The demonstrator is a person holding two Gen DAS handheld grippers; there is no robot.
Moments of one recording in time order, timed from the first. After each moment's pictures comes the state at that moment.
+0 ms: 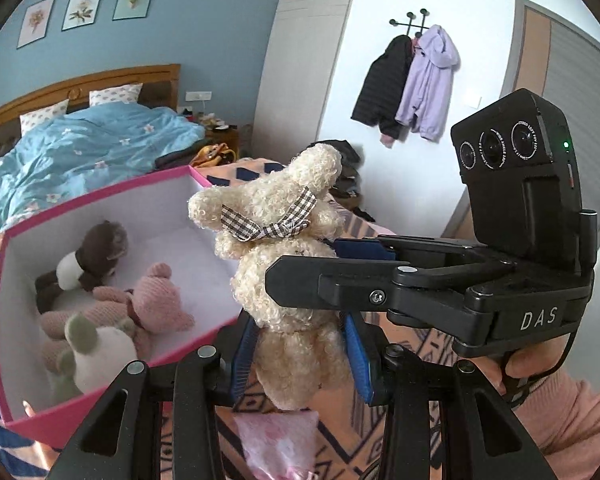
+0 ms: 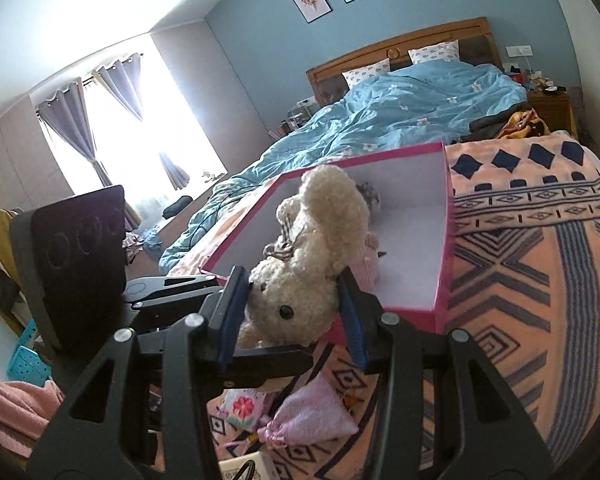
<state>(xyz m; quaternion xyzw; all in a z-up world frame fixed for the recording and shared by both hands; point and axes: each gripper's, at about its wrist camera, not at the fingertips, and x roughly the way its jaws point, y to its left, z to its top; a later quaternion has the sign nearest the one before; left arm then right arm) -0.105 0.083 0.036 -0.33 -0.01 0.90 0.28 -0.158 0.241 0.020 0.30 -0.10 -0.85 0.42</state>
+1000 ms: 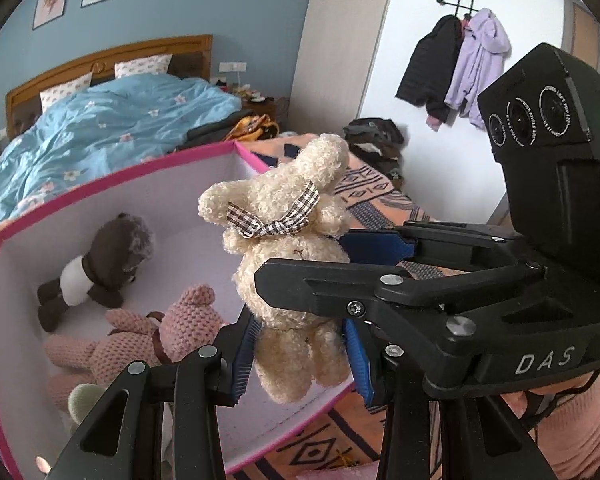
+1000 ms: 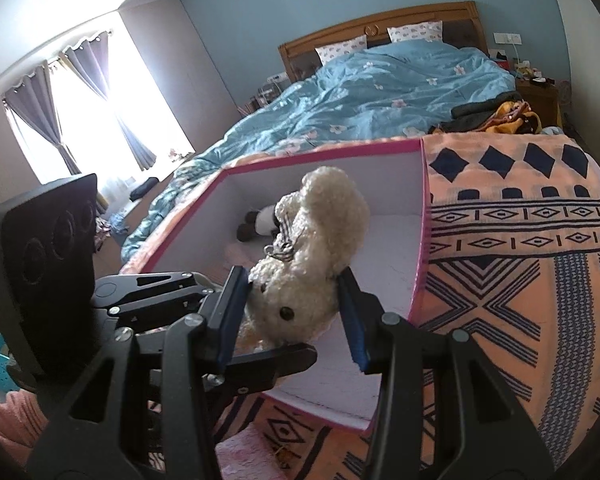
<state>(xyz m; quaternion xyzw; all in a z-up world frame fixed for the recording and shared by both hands) -0.194 0.082 0.003 -0.39 -0.01 0.90 0.22 -0.245 0.218 -0.005 0.36 -0.07 -0.85 0.37</state>
